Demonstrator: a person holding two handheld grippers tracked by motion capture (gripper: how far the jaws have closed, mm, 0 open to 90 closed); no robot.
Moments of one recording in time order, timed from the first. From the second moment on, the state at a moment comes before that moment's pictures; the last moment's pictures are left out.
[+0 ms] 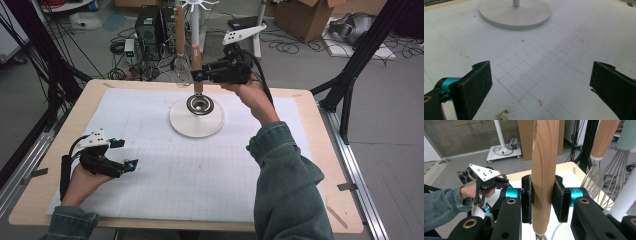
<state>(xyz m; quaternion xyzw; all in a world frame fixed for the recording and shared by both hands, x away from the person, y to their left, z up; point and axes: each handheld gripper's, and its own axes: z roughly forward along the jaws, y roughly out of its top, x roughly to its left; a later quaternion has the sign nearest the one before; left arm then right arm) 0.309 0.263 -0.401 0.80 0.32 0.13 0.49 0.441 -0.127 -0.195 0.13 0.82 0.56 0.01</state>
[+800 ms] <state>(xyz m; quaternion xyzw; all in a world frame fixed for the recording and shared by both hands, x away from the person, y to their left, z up) 0.309 0.266 -0.400 0.80 0.32 0.14 0.49 0.474 -0.107 -0.147 0.13 0.81 0.56 0.04</state>
